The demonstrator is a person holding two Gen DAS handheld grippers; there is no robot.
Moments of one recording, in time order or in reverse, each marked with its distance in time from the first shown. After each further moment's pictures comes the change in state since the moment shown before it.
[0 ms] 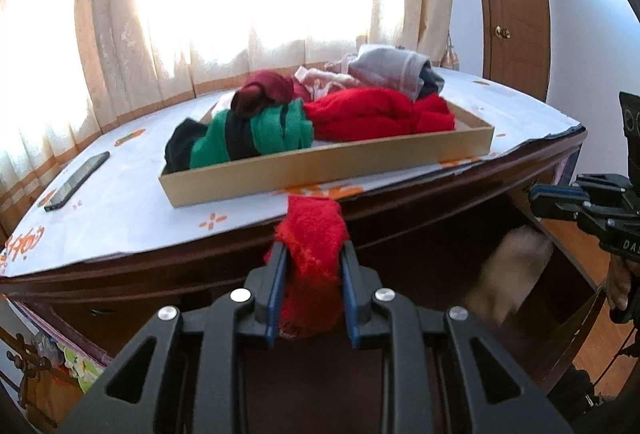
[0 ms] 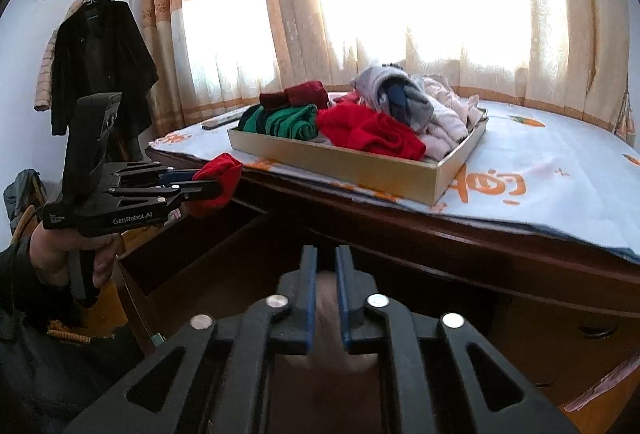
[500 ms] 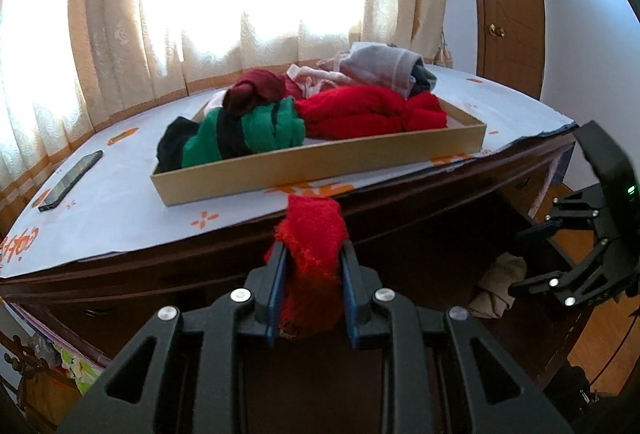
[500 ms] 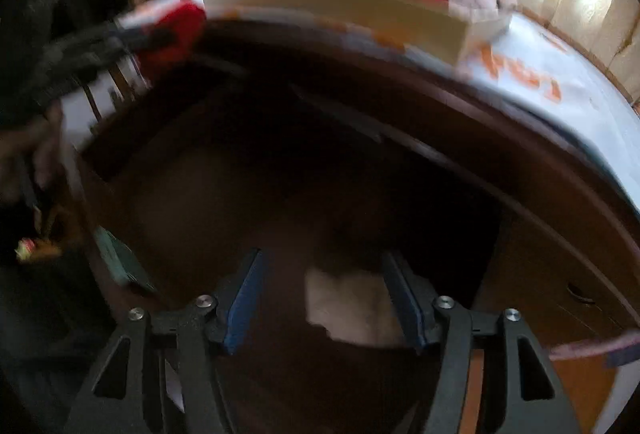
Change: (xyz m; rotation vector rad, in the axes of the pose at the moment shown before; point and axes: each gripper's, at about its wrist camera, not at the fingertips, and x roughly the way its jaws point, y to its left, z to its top) left arm 0.002 -0.004 -0.003 0.000 0.018 -0.028; right arm 0.060 -0.008 -0.021 -0.100 0.532 -0.084
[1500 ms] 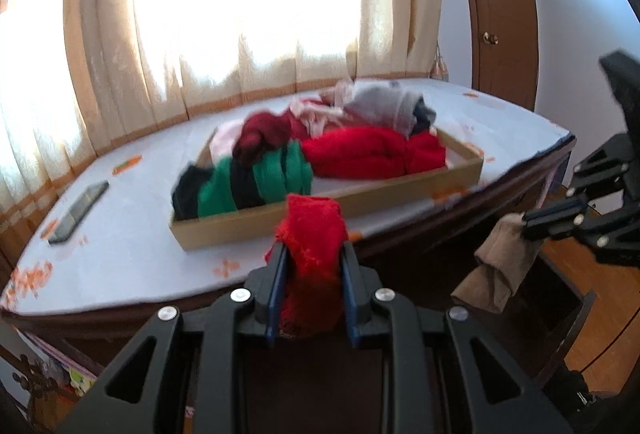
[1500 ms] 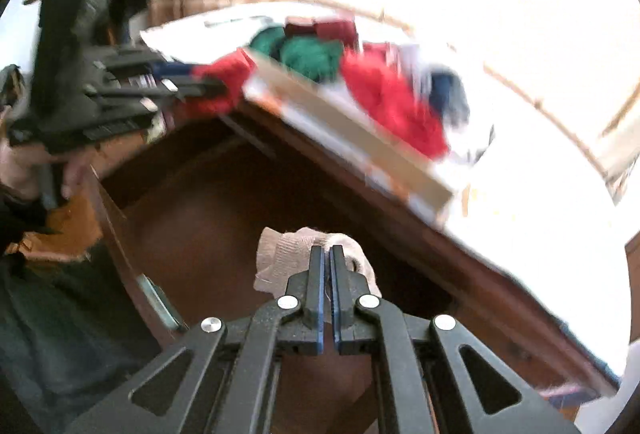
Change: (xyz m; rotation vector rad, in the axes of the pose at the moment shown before) left arm -0.018 0.008 0.037 0.045 -0.059 0.001; right arm -0.070 0.046 0.069 -0.138 -0.160 -0.075
